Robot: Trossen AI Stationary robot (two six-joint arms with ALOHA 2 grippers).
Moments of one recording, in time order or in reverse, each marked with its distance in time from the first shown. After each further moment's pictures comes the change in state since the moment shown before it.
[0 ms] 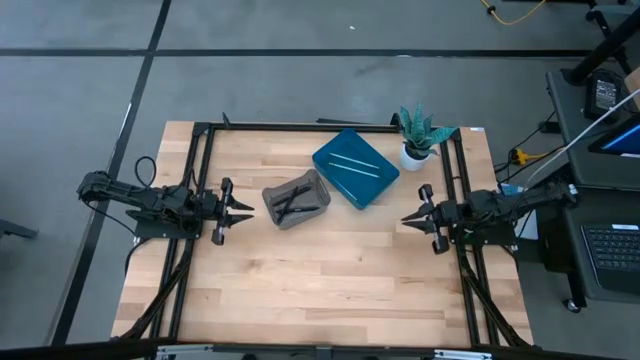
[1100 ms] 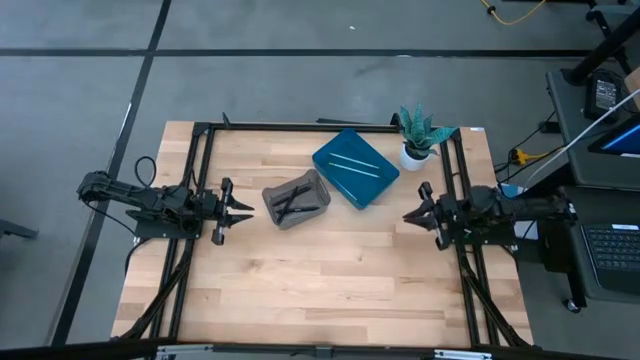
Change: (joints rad) left arm 0.000 0.000 0.000 0.000 0.000 0.000; right arm -0.177 -0.146 0.000 -0.181 -0.190 0.150
